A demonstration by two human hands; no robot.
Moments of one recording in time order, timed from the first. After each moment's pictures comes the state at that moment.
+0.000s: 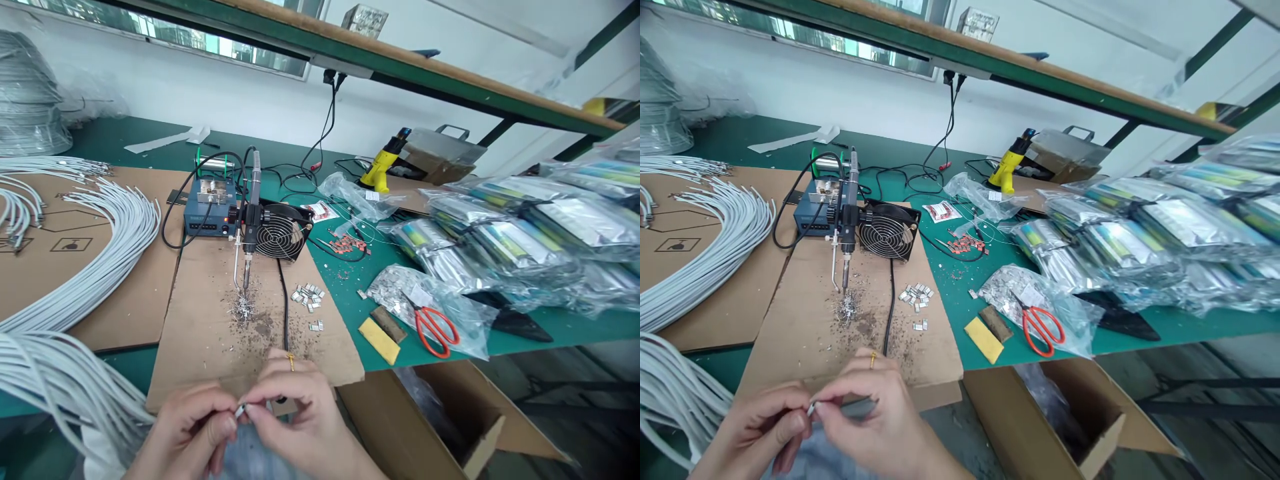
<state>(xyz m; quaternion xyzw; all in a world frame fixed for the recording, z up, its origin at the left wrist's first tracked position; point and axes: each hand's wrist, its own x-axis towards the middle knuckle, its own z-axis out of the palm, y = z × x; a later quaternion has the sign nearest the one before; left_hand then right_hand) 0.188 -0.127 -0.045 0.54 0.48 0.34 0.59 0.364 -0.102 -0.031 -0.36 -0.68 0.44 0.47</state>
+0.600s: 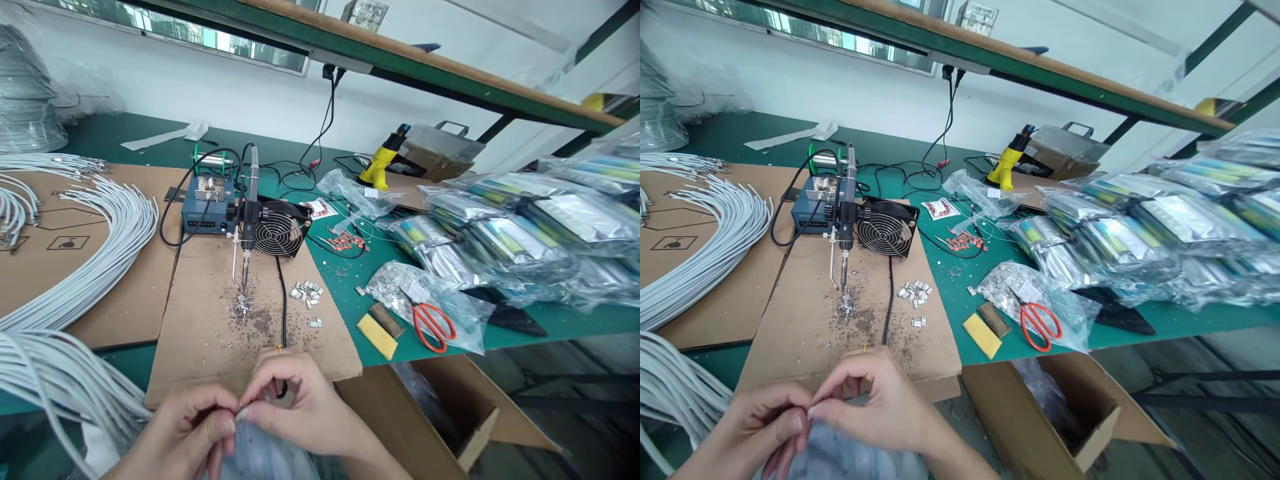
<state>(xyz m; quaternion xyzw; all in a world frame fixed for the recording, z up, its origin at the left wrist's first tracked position) 0.185 -0.123 -0.045 0.46 0.46 0.27 0.71 0.371 -0.094 -0.029 -0.35 -0.64 0.56 0.39</state>
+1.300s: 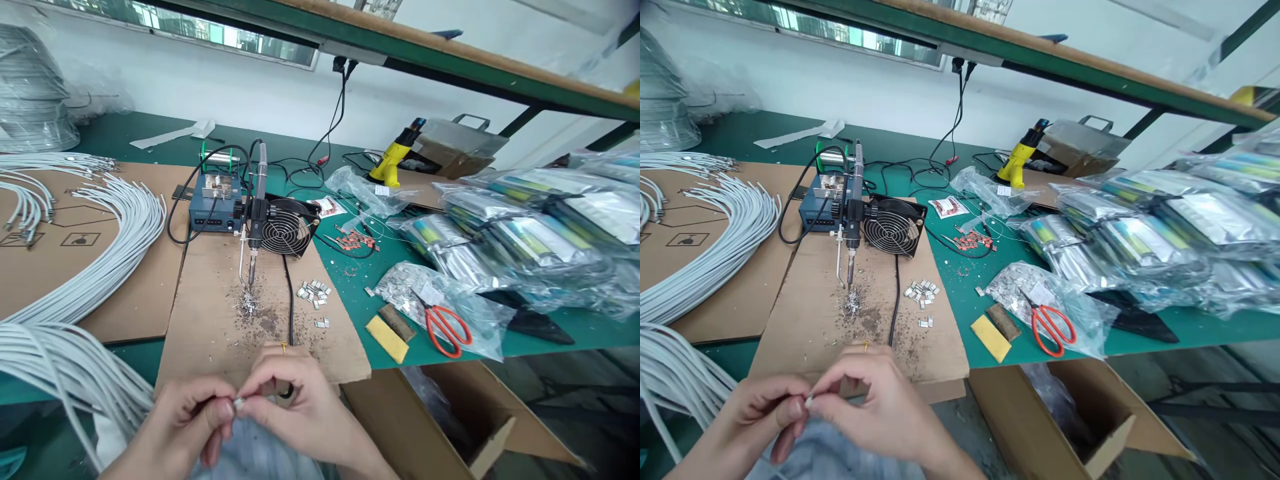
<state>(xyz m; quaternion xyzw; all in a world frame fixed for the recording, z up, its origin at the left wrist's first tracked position) 0.187 -0.121 -0.025 0.45 0.51 0.32 0.66 0.363 -0.094 -0.024 -0.35 -0.69 0.48 0.40</state>
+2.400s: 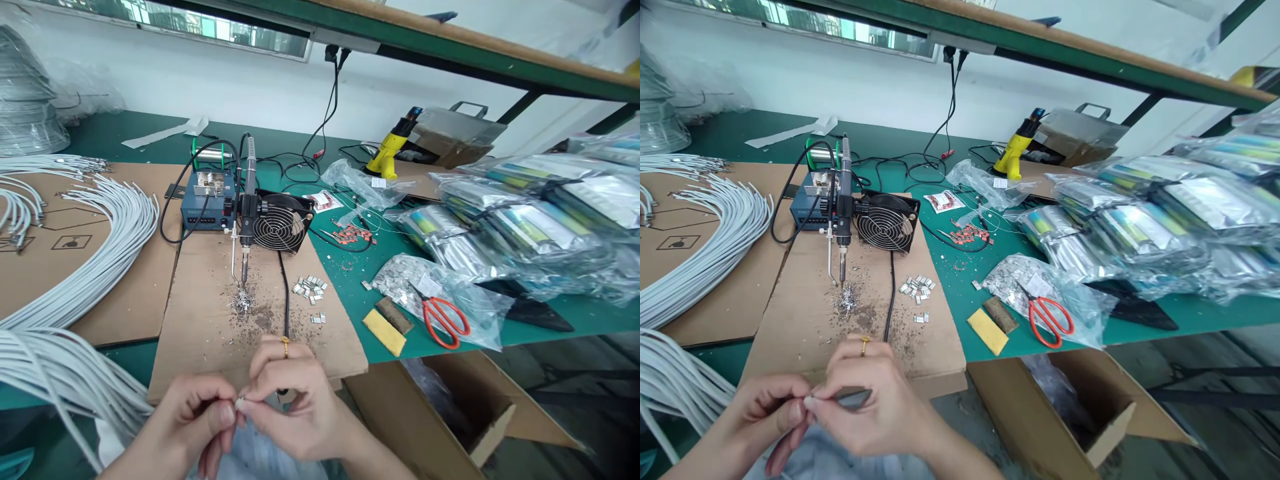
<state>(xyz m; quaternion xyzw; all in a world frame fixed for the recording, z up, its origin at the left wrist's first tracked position) 0.192 -0.116 -0.025 0.43 0.49 0.26 0.71 0.365 -0.090 -0.035 -0.26 -0.72 0.40 0.49</state>
